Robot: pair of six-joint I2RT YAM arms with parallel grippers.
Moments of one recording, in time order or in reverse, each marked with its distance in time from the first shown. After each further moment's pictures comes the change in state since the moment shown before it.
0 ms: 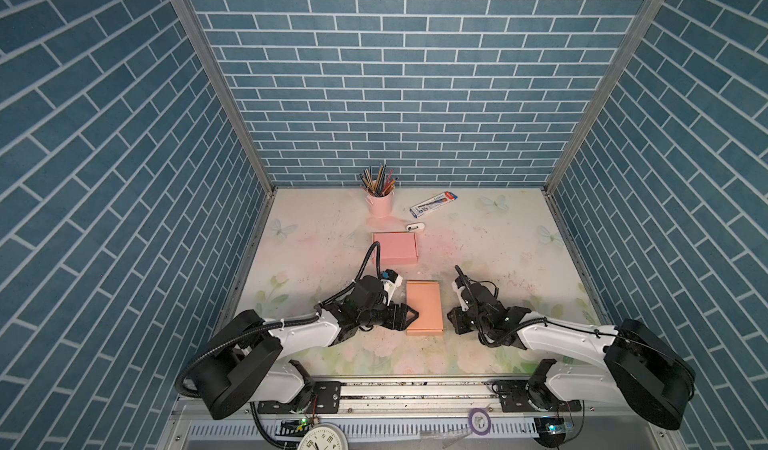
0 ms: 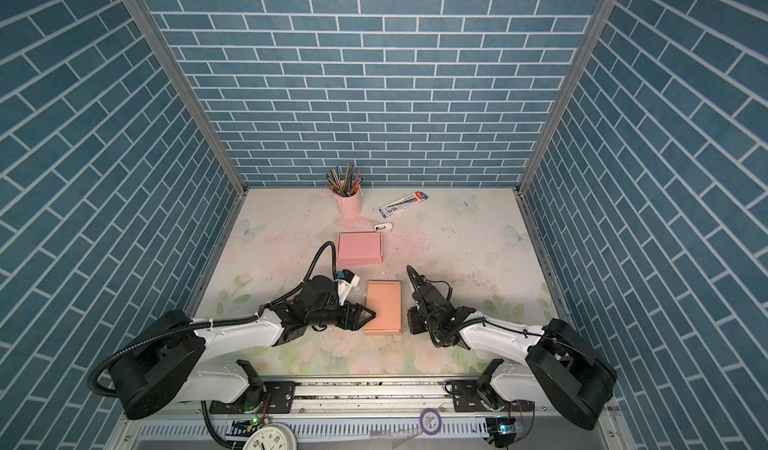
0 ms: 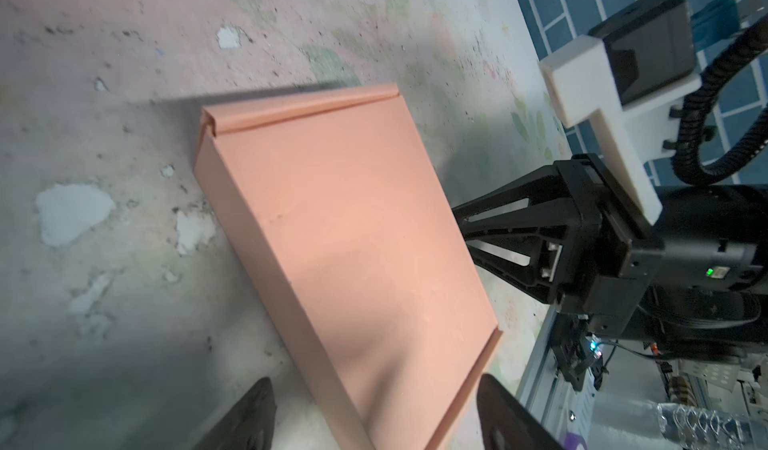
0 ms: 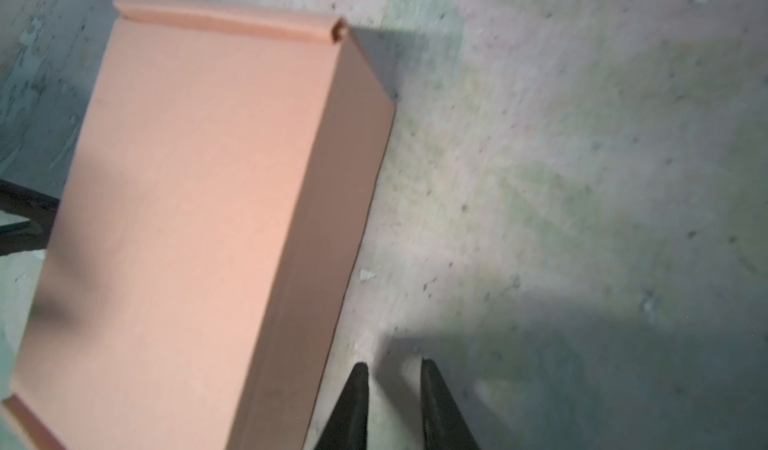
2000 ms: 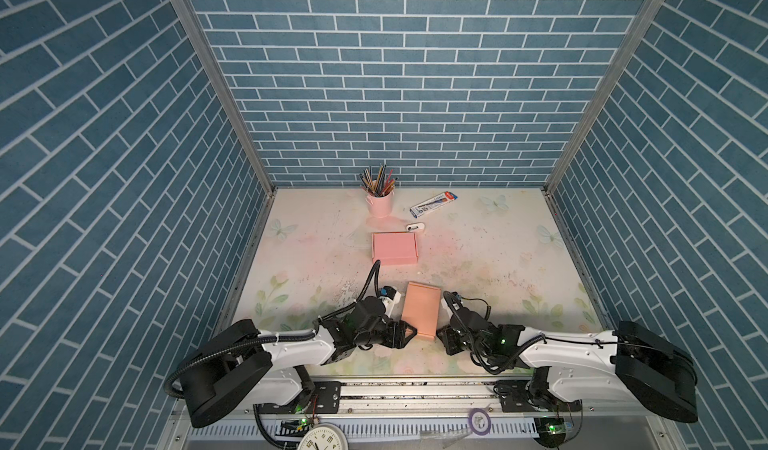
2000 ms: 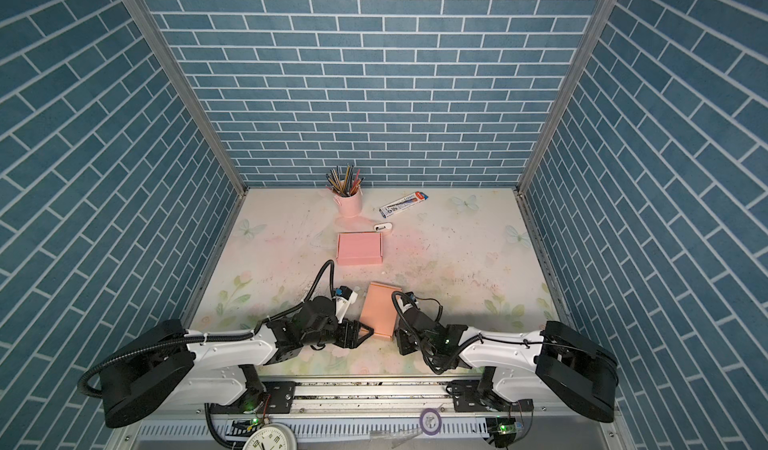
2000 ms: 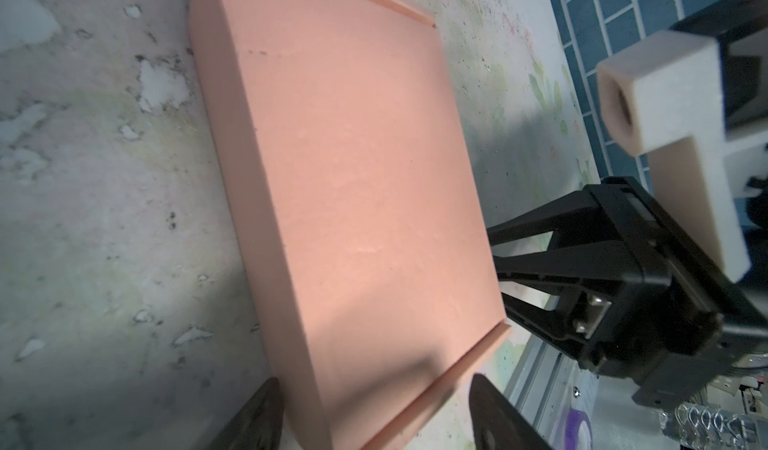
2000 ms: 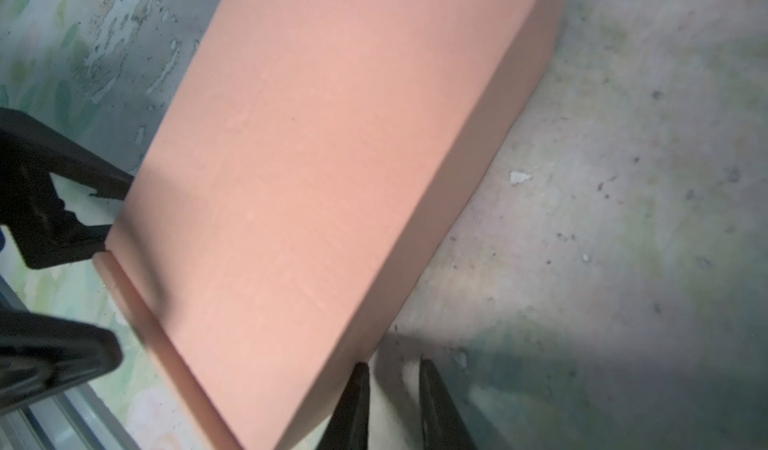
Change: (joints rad) left arm -0.137 -0.066 -0.117 0.067 -0.122 -0.142; right arm 0.269 -0.026 -0.050 0.075 0.105 0.184
